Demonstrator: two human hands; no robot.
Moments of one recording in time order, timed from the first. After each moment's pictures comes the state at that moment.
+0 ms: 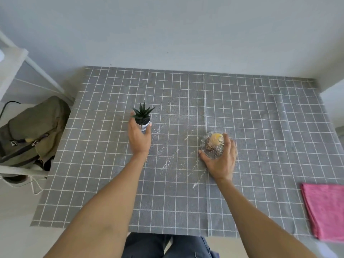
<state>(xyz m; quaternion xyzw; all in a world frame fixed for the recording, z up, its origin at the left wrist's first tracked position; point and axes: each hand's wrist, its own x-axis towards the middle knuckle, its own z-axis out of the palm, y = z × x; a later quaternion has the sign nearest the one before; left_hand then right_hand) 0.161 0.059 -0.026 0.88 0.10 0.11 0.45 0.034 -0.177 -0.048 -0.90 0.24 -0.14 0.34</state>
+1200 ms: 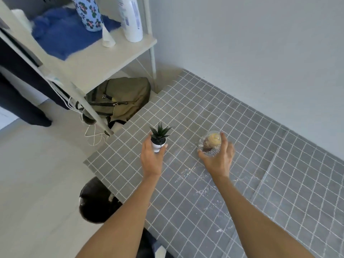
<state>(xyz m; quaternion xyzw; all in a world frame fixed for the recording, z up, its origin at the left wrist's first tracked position) 0.084 0.151 -0.014 0.80 0.34 0.22 0.44 0.163 -0.039 -0.022 -0.92 -0.02 -0.03 0.40</state>
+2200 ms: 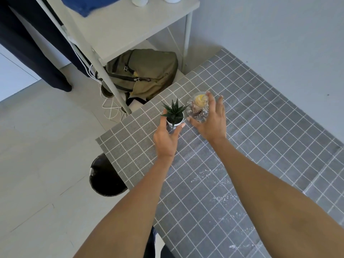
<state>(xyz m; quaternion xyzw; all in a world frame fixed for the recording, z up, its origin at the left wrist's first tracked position) 0.112 0.182 -0.039 0.79 0.34 0.28 0.43 0.242 0.087 -0.037 -0.93 -0.25 0.06 0.28</state>
